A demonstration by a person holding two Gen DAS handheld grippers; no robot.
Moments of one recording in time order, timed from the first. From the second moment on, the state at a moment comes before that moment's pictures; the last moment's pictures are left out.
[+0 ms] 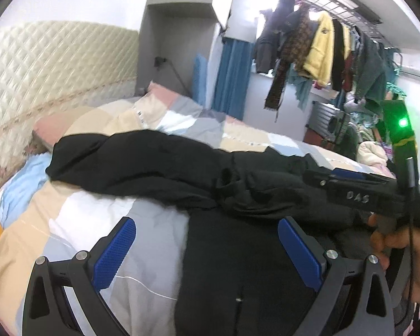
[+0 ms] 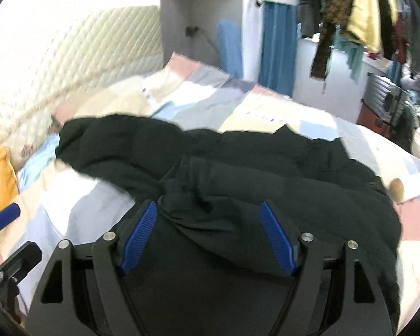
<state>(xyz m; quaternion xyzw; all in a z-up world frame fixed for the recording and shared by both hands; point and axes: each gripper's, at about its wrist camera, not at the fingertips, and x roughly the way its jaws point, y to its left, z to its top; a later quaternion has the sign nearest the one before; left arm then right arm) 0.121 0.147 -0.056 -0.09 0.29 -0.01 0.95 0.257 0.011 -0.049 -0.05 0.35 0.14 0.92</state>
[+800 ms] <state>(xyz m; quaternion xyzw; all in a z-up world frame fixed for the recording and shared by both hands) 0.048 0.084 -0.027 -0.09 0.26 -0.10 0.96 0.072 -0.132 0.010 0.04 0.28 0.05 0.96</state>
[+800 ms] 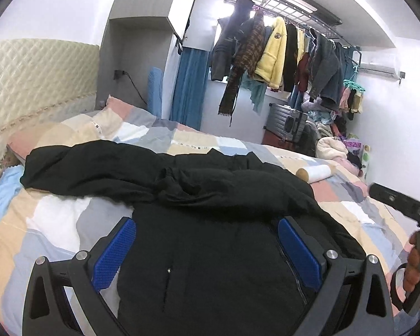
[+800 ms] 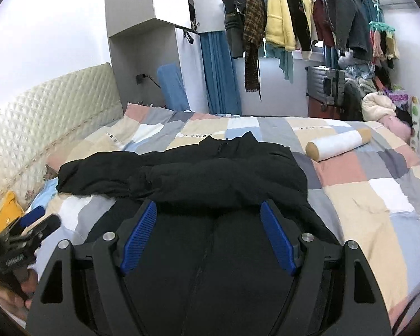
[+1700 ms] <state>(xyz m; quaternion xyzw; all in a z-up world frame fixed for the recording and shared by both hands) 0.074 0.104 0.037 -0.06 0.22 -0.10 0.97 -0.035 -0.201 -0.024 0.05 0.26 0.02 0.96</state>
